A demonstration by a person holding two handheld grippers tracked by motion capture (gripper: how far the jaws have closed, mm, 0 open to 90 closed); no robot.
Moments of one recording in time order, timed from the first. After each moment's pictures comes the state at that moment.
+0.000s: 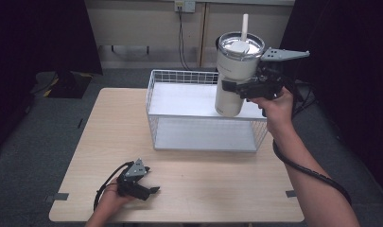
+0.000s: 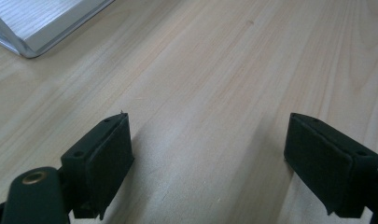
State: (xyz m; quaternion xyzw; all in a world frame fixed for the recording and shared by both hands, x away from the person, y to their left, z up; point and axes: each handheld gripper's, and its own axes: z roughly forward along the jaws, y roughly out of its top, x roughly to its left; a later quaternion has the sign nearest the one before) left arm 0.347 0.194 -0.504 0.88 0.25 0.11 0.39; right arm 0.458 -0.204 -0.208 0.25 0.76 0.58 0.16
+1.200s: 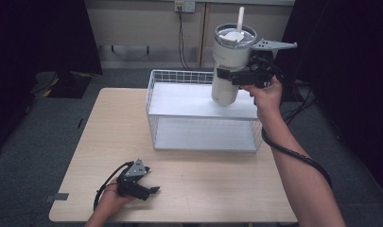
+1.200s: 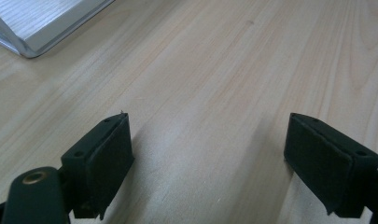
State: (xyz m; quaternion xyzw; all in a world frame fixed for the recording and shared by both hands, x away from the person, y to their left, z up) left arm 0.347 0.194 -0.504 0.88 0.25 0.10 0.39; right arm 0.502 -0.193 -0.213 0.28 0.74 0.58 0.19
